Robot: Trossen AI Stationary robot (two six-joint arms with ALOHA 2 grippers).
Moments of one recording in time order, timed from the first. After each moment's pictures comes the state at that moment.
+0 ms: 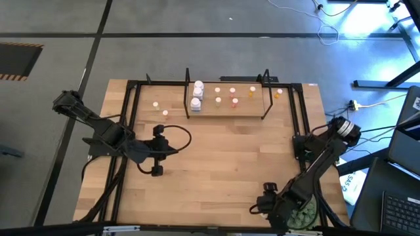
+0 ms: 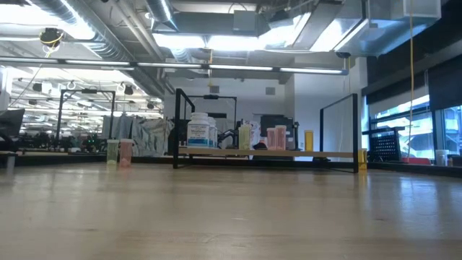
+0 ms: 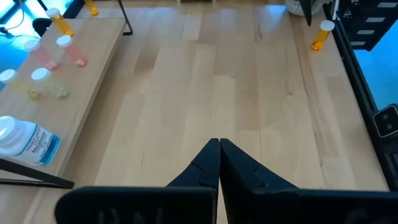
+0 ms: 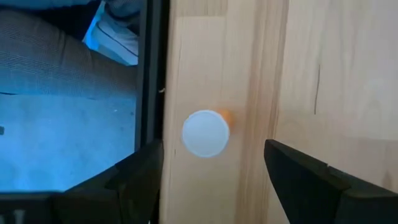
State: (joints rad) left arm -0.54 1.08 1.01 -0.56 -0.57 -0.34; right arm 0.91 1.69 1.10 -0.58 0.02 0.88
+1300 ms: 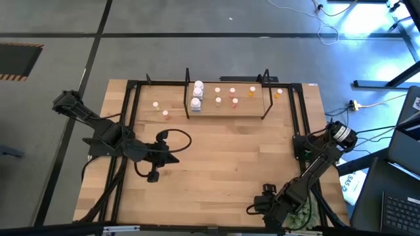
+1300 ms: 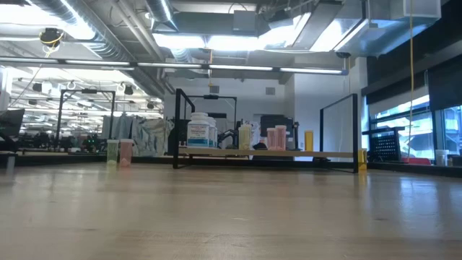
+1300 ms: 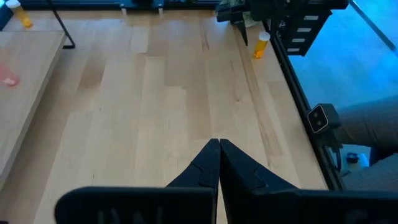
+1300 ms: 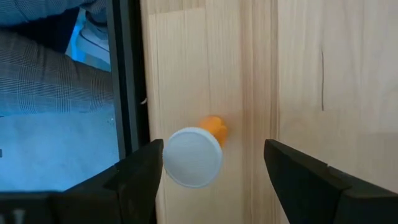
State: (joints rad) left arm -0.54 1.08 1.01 -0.46 -0.39 -0.30; right arm 0.91 1.76 1.10 -0.54 0.03 0.99
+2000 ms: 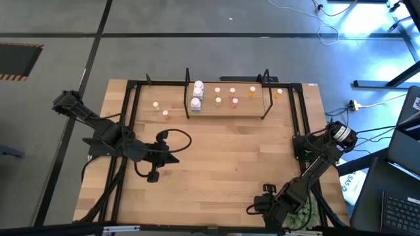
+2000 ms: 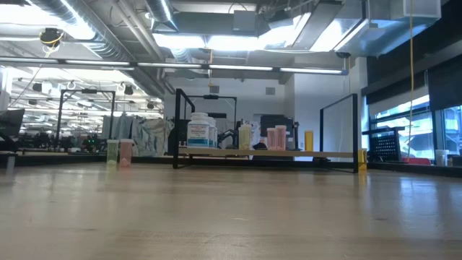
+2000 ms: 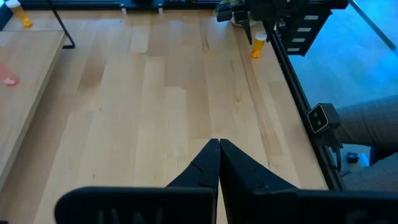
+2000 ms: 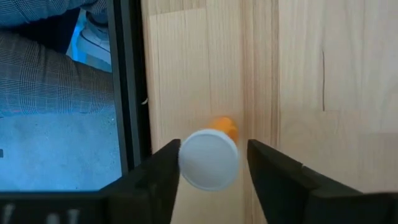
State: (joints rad) left arm -0.54 1.08 1.01 -0.46 -0.40 -0.30; right arm 0.91 1.77 1.10 -0.54 0.03 0.99
